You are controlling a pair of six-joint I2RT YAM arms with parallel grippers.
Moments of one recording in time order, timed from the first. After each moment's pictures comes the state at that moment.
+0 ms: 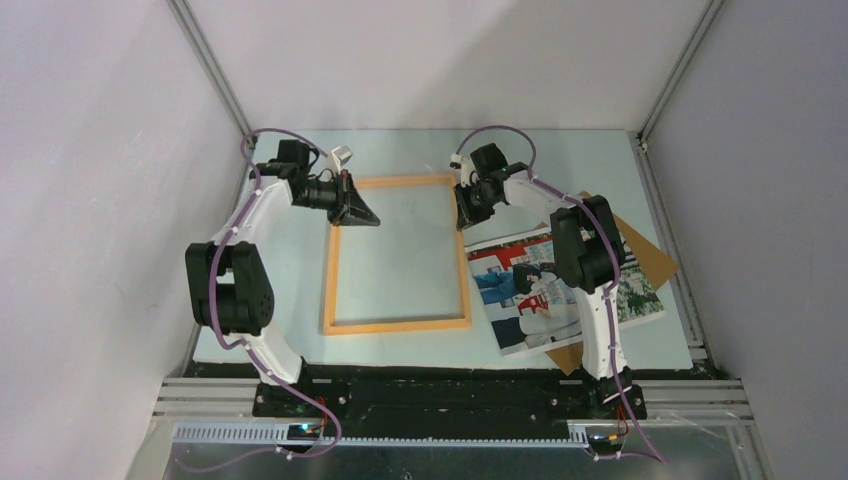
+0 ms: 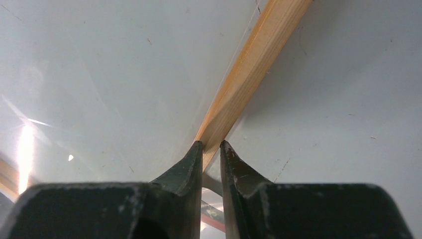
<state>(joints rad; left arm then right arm) -0.03 1.72 1.40 -0.87 1.01 -0.22 0.45 2.21 1.72 -0.57 -0.35 0.05</state>
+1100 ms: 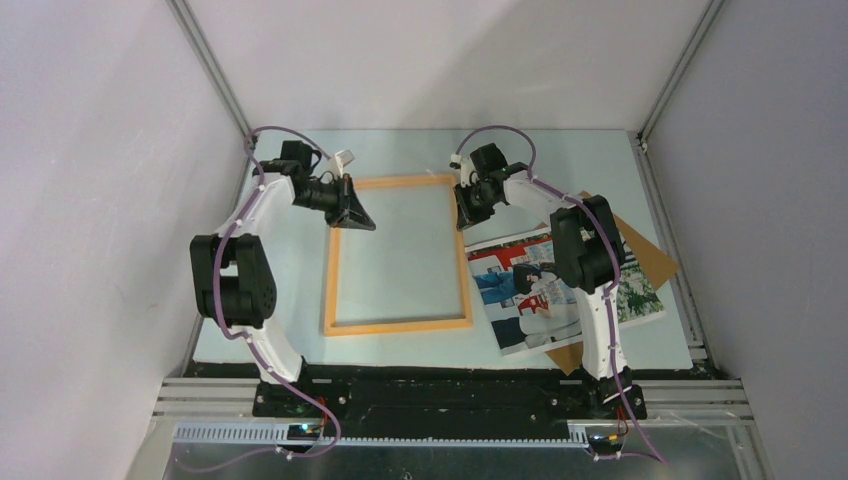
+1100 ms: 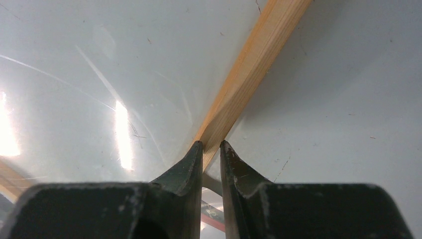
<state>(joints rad) -0.03 1.77 1.43 -0.91 0.90 -0.10 0.45 2.21 1.72 -0.57 -0.34 0.05</state>
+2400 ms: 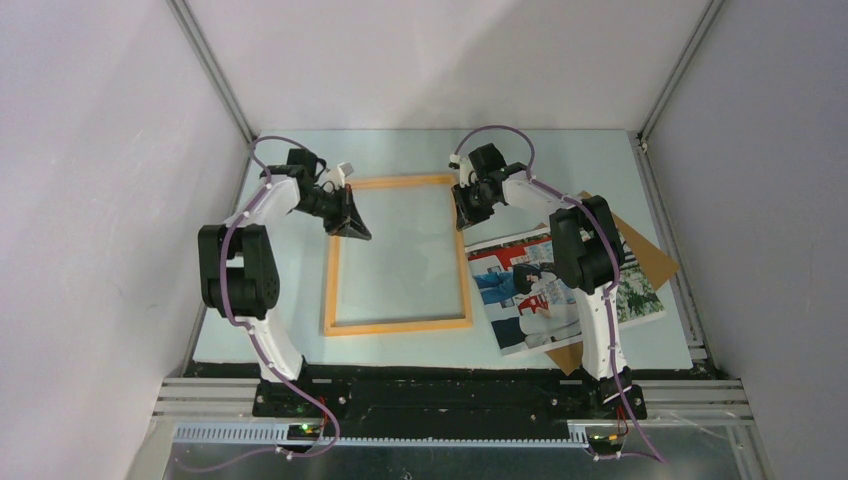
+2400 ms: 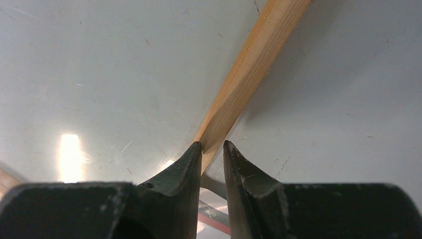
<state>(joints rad) -0.03 1.83 1.40 -0.89 0.76 -0.13 0.46 2.20 1.72 -0.57 -0.32 0.05</state>
